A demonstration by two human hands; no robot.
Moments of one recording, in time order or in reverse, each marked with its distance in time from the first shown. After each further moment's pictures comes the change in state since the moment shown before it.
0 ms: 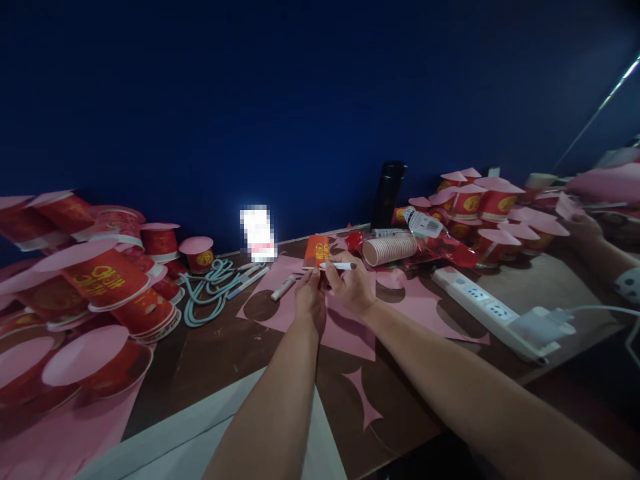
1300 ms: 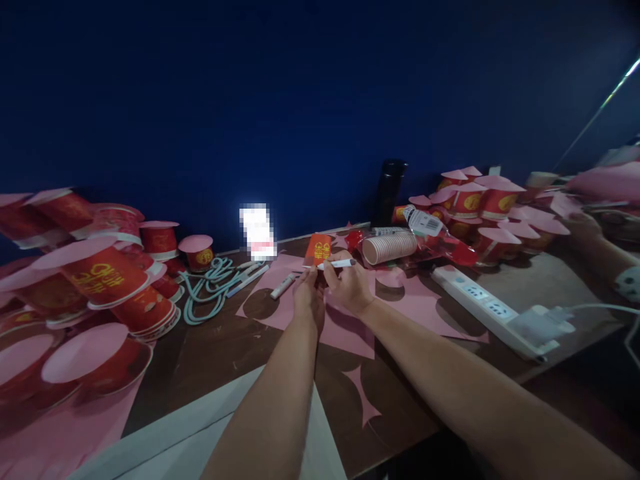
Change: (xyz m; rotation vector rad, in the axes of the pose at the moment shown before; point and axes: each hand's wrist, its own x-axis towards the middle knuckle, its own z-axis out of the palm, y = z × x) left_hand 0.000 0.004 0.004 -0.034 0.122 -0.024; right_hand -0.003 -0.001 0.005 0.041 -0.012 0.100
